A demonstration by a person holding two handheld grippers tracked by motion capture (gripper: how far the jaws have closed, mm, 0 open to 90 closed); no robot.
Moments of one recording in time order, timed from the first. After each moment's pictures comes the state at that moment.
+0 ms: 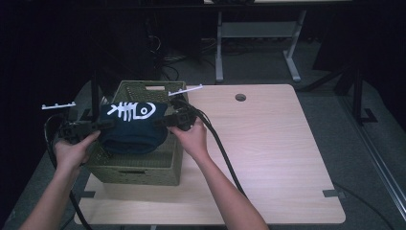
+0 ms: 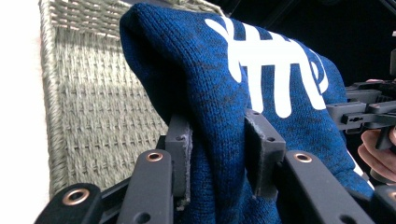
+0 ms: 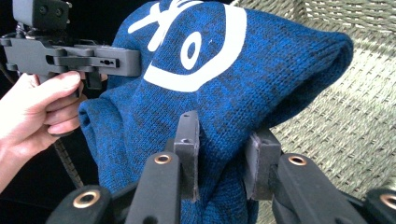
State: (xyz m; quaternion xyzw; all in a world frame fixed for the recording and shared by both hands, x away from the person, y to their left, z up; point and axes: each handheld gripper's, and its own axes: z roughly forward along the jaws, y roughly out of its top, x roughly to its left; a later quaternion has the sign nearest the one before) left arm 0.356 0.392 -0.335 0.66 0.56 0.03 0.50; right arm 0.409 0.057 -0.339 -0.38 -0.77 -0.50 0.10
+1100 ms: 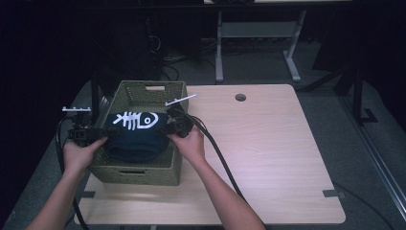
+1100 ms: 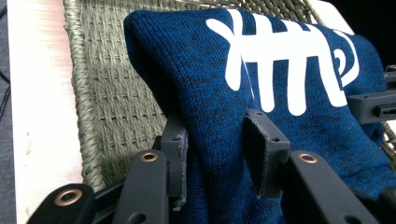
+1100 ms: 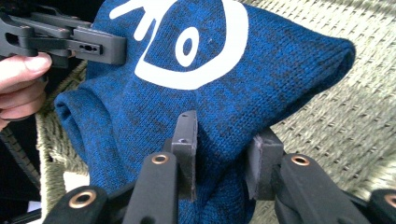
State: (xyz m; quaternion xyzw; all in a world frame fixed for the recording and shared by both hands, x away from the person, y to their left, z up) left arm 0.370 0.381 -0.361 0.70 0.58 0.06 0.41; right arm 0.413 0.070 -0.373 -0.41 -0.80 -0.44 0.08
